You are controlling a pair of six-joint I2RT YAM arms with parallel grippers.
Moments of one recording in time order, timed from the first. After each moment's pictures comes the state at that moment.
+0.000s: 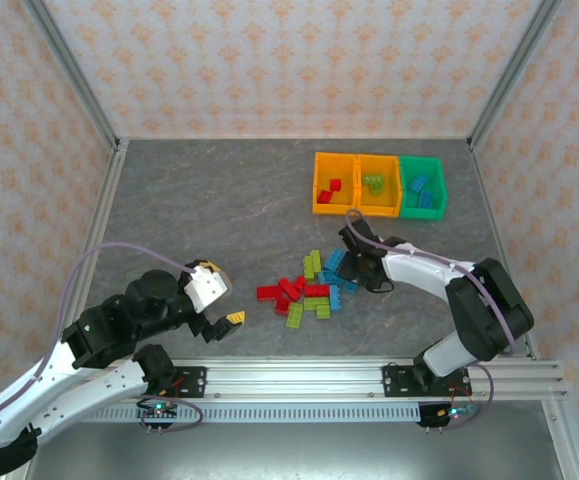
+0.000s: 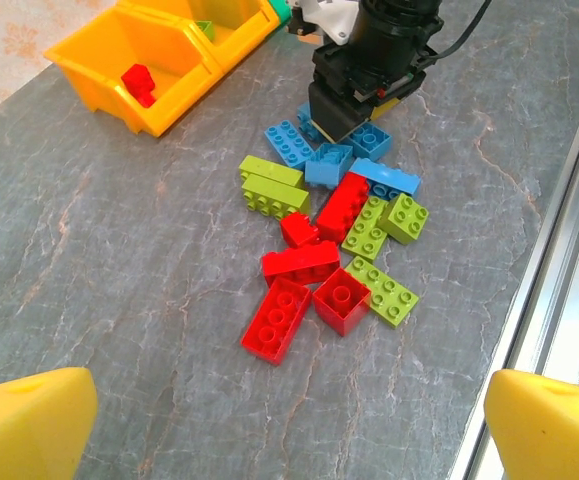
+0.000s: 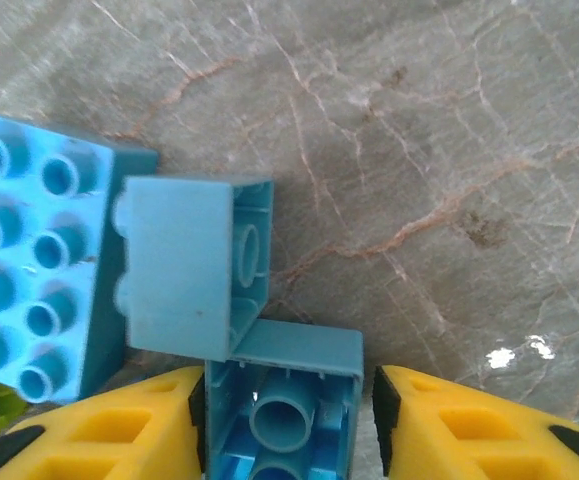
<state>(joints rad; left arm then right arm) -0.84 0.49 0.74 -0.81 0.01 0.17 0.55 1.51 0.78 -0.53 0.07 0.84</state>
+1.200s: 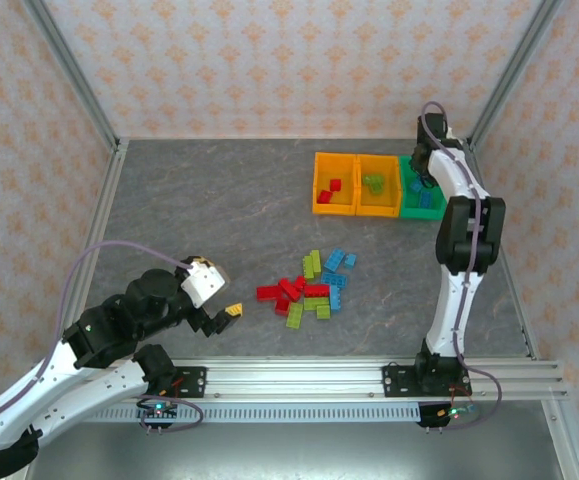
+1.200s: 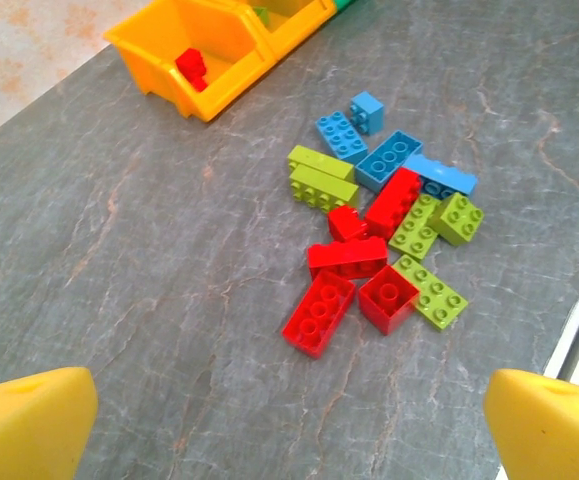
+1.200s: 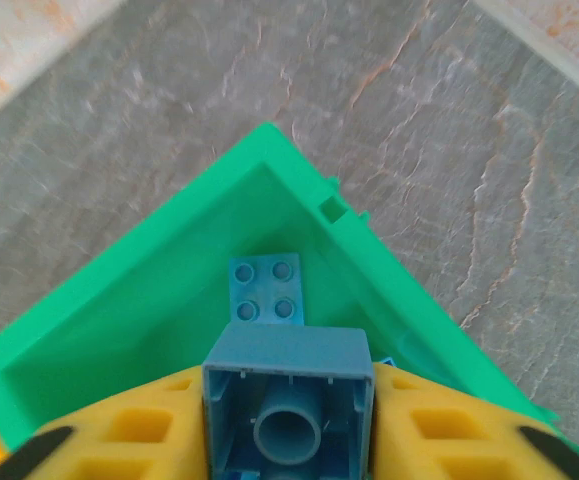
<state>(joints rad) -0.82 0.49 0.73 -0.80 -0.09 0.14 -0.04 2.19 1.90 -0.75 0.31 0.63</state>
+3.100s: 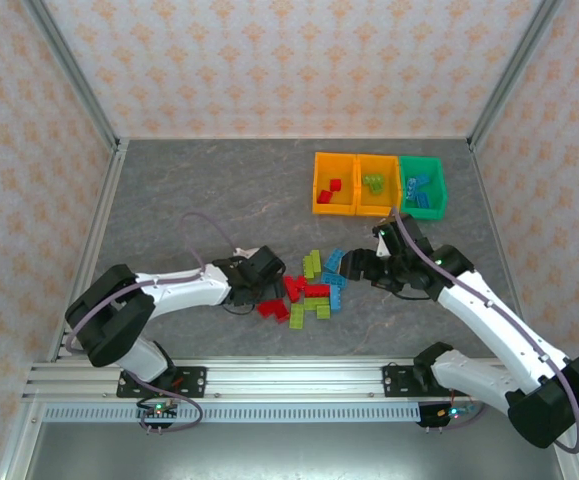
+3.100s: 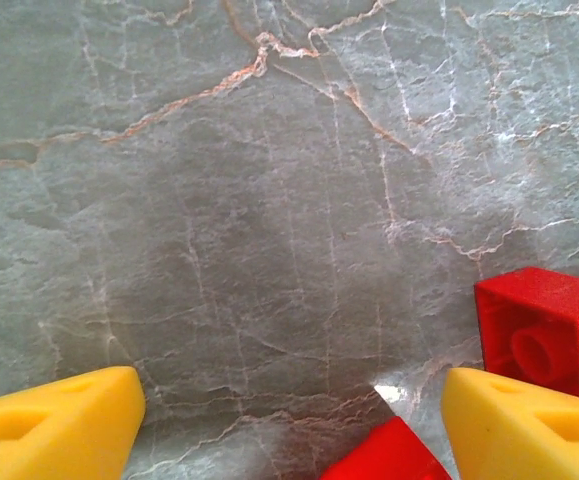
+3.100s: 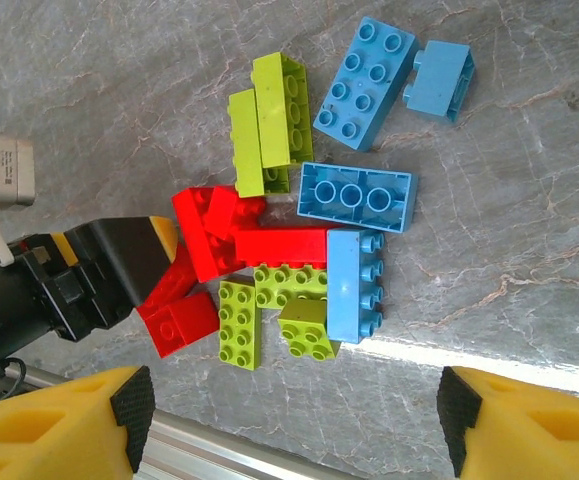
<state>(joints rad) -0.79 1.53 0.75 -0.42 -0.15 -1.01 0.53 1.00 0.90 -0.90 -0.23 0.71</state>
